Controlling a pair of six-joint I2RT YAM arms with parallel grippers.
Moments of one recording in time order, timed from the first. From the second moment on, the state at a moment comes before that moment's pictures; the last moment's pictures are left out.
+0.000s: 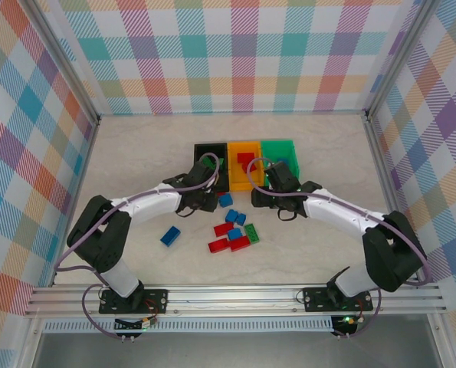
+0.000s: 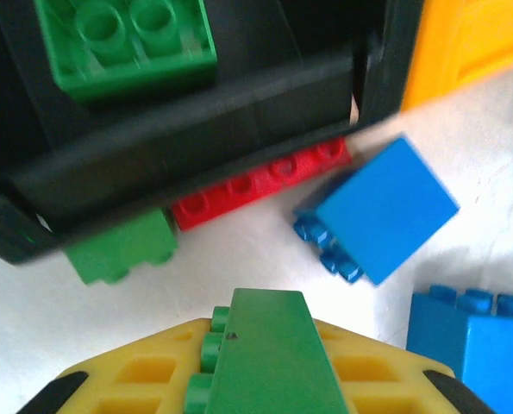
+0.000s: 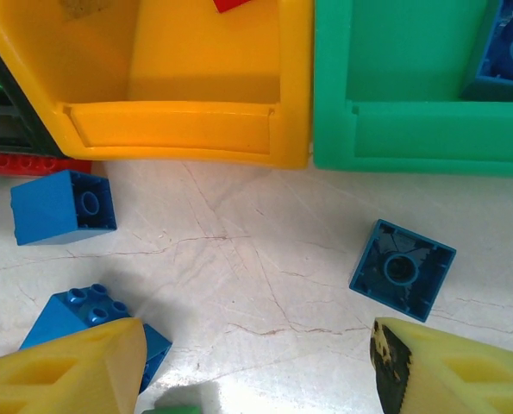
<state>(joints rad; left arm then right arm) -0.61 1.65 1.03 -0.43 -0.05 -0.30 0.63 1.44 0.90 -0.41 0.06 0.51</state>
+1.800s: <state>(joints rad) -0.35 1.90 1.36 -0.47 0.15 -0.41 0.62 1.32 0.70 -0.37 0.06 0.52</state>
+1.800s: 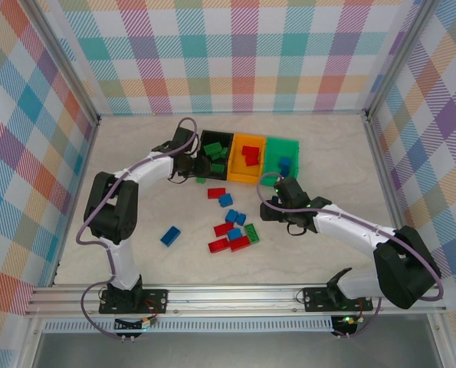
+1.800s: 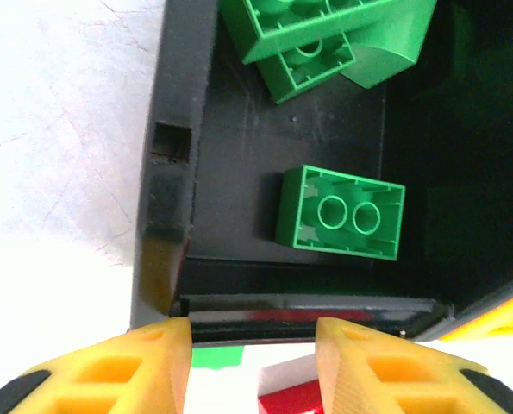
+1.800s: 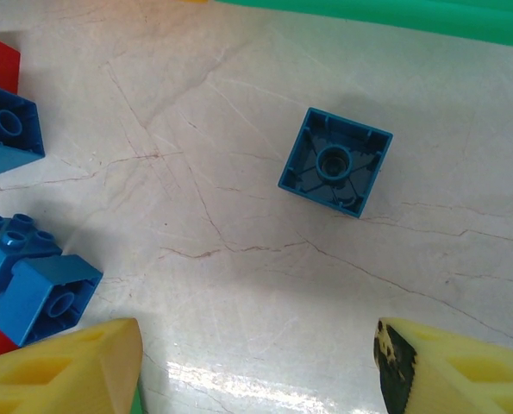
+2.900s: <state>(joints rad) -0.38 1.88 1.16 -0.31 0.12 -0.31 0.61 1.32 0.68 -0.33 0.05 0.53</state>
